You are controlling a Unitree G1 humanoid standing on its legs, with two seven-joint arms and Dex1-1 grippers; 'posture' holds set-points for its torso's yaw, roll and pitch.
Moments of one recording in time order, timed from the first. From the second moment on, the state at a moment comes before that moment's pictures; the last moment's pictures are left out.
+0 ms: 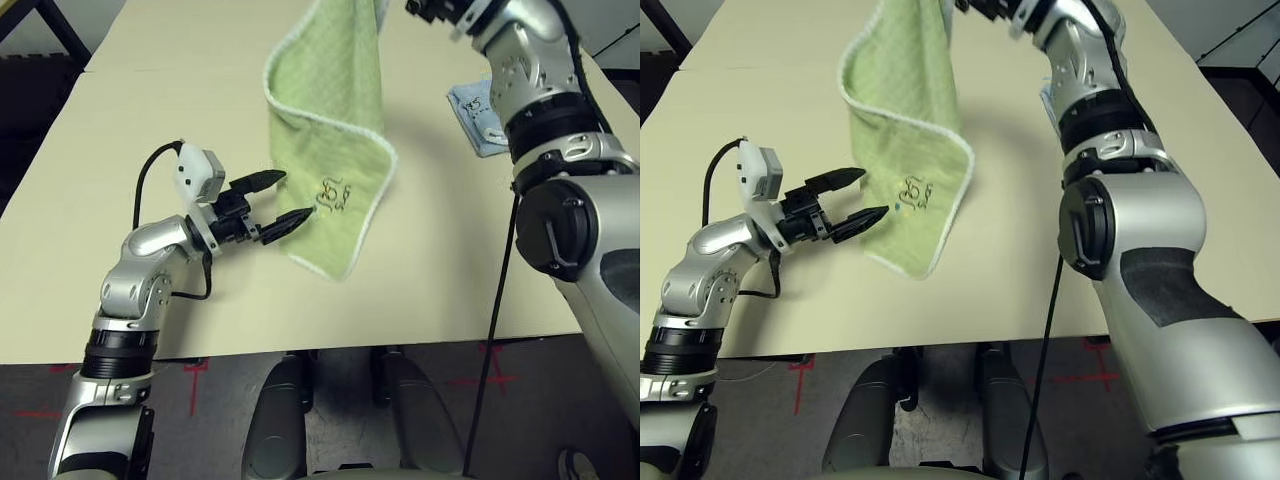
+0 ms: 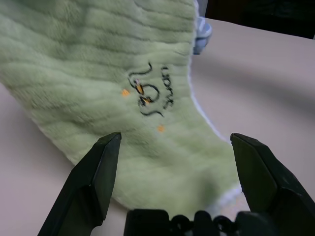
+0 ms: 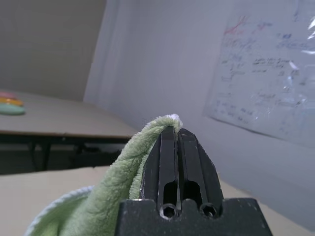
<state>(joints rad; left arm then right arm) -0.43 0.54 0.06 -0.01 -0.44 0.29 -0.91 -1.64 -0.28 -0.28 1.16 0.22 -0.36 0.90</state>
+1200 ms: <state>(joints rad) -0.53 0.44 0.02 0.06 -0.36 0.27 -0.80 -1.92 -0.28 -0.21 1.29 0.15 -0.23 0.53</state>
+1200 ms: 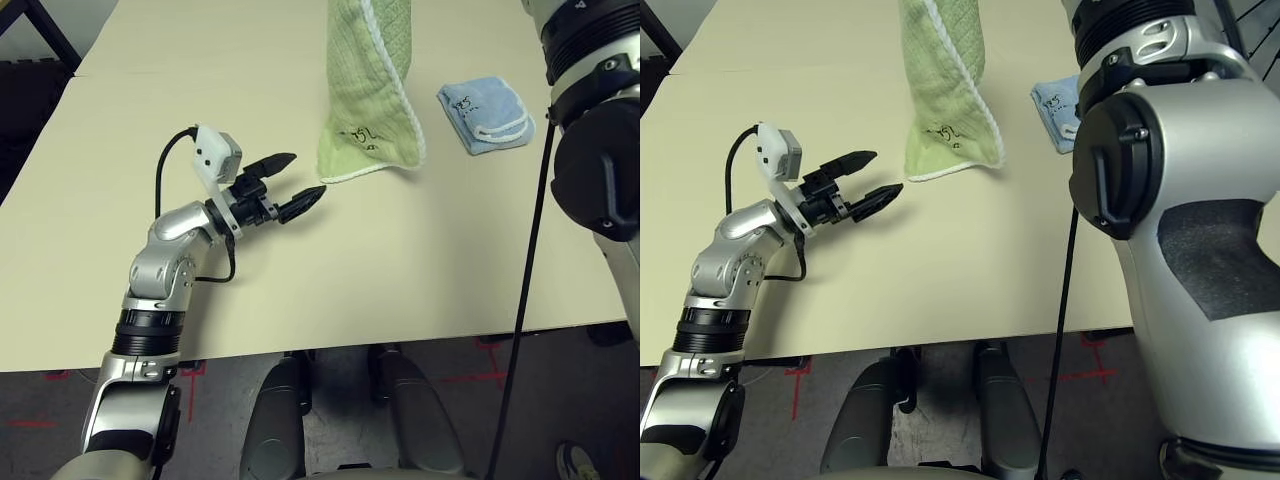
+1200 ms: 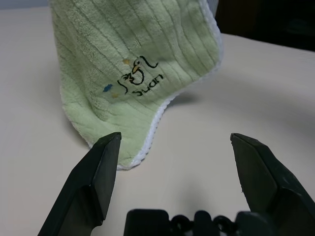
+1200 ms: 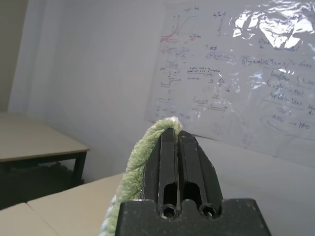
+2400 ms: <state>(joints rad) -0.60 0.36 -0.02 0.12 -0.29 0.26 -0.71 -1.92 -0.35 -0.20 1.29 0.12 -0.14 0.50</state>
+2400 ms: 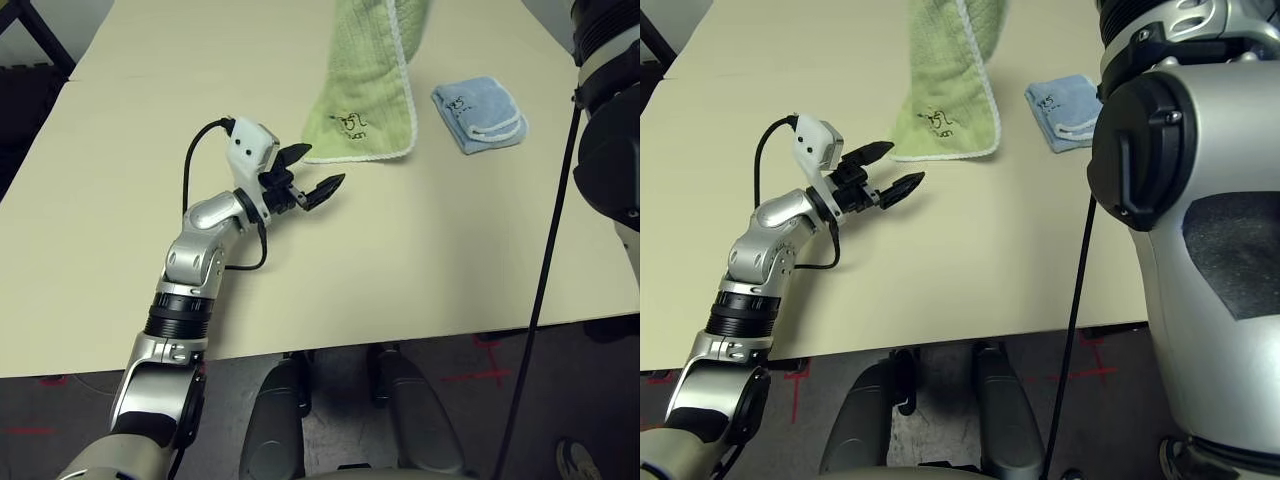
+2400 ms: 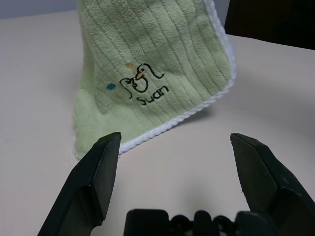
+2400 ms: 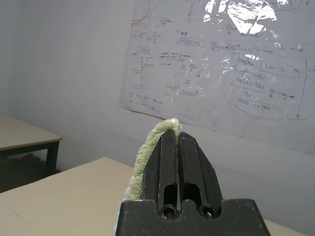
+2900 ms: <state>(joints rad) -0.55 0.32 -0.02 0.10 -0.16 0.28 -0.52 -1.98 -0.21 -0.25 1.29 0.18 -0.02 0.44</state>
